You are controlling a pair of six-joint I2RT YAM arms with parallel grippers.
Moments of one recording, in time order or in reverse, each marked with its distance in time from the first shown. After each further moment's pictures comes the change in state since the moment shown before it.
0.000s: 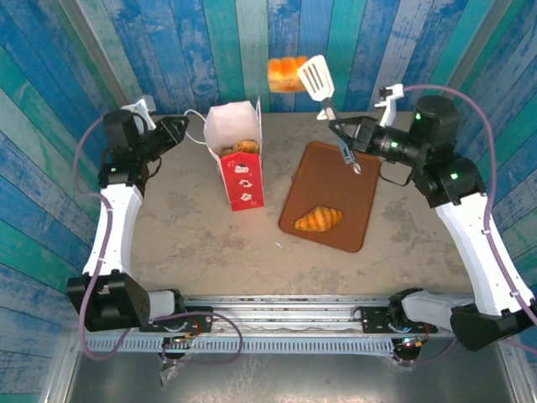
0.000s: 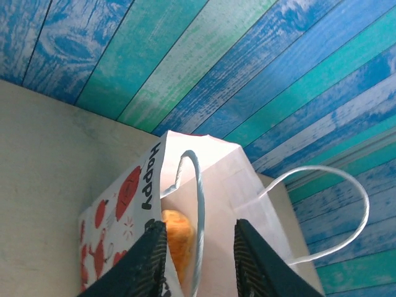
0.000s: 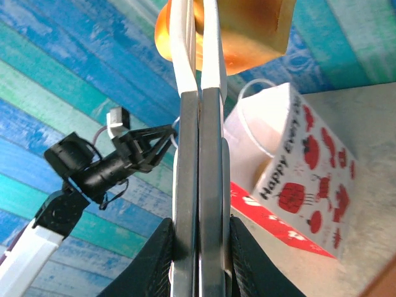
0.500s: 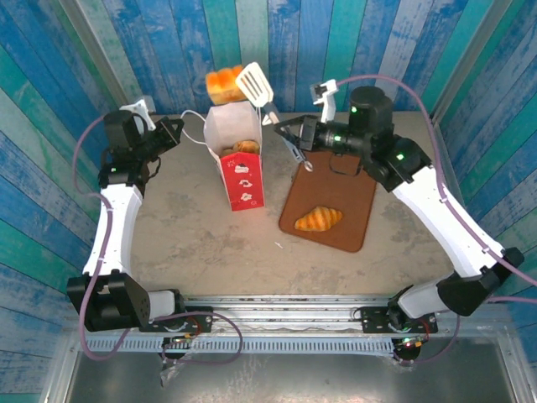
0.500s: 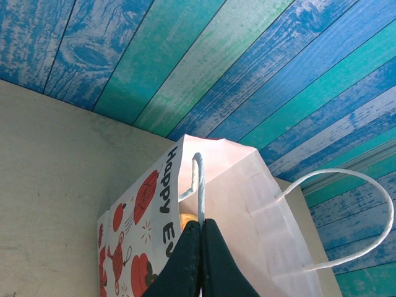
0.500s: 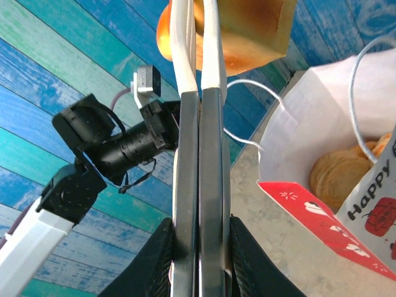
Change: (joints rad) left arm 0.000 0.000 -0.002 -0.011 -0.048 0.043; right arm 0.275 0.234 0.148 0.059 0.109 -0.008
